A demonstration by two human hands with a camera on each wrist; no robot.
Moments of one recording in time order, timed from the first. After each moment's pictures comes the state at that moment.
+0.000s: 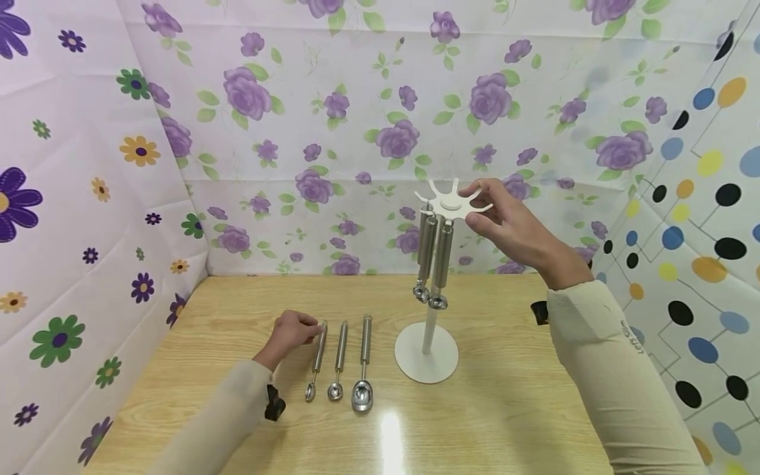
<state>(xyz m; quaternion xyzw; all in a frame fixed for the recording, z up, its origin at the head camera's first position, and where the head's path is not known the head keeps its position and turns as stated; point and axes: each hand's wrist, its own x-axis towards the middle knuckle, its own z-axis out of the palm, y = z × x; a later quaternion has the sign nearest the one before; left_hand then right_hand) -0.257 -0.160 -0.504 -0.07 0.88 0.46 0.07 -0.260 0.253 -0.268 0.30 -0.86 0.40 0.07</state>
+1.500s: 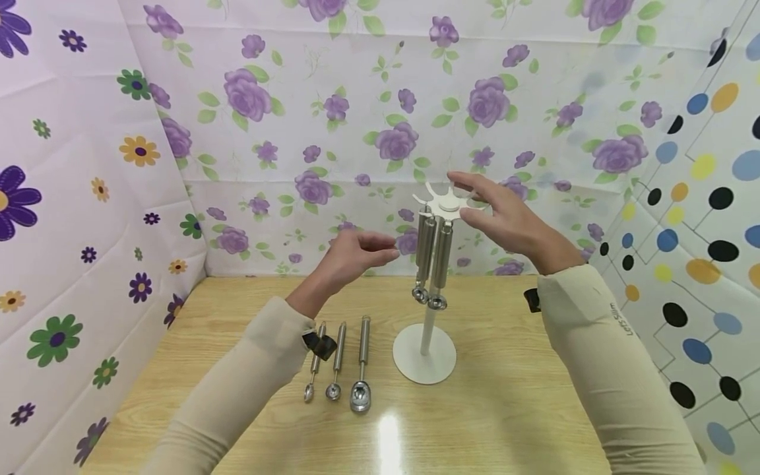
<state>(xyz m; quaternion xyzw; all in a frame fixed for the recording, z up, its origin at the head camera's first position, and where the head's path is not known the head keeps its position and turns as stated) -0.265 -0.040 -0.318 0.15 0.80 0.58 0.08 -0.272 0.247 -0.252 0.34 -0.87 0.36 0.07</state>
